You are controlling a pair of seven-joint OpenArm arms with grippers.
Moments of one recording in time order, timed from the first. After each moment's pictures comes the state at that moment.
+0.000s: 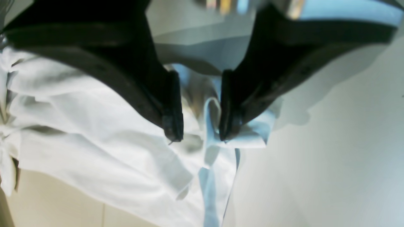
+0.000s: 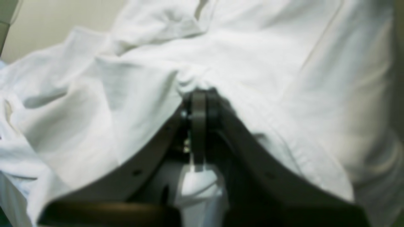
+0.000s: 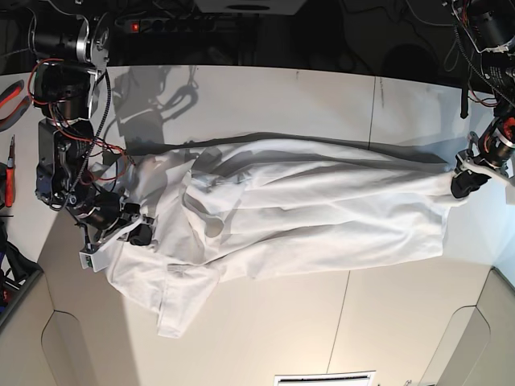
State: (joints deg) left arm 3.6 -17.5 -38.8 70.8 -35.0 -32.9 38.3; right arm 17.4 8.1 13.4 53.5 22.6 30.6 -36.2
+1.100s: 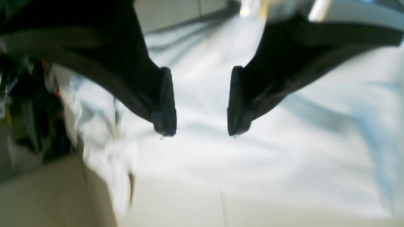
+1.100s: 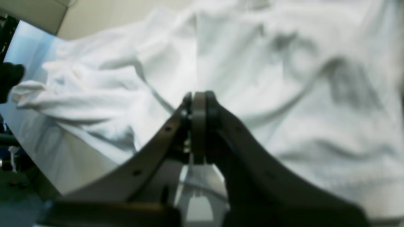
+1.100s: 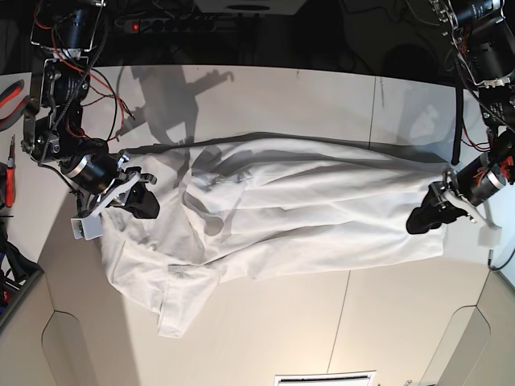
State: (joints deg) left arm -4.0 -17.2 -30.4 70.8 -51.3 -38.7 56.8; right arm -0.6 7.8 13.4 81.8 37.3 31.3 -47.7
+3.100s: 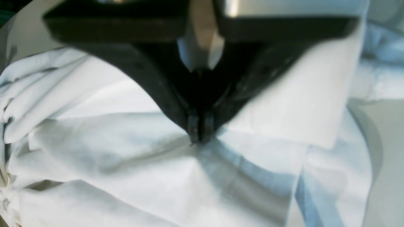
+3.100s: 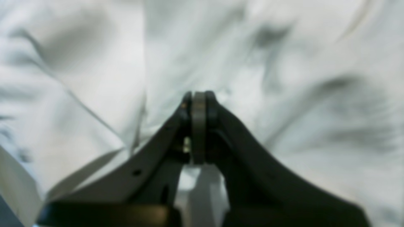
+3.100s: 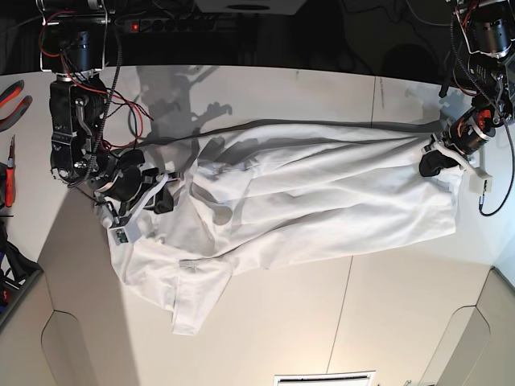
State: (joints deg) left arm 2.9 -20.8 -25.7 56.4 -31.7 -39.7 33.7; right arm 6.6 8.1 2.3 67.8 19.6 27.9 -41.0
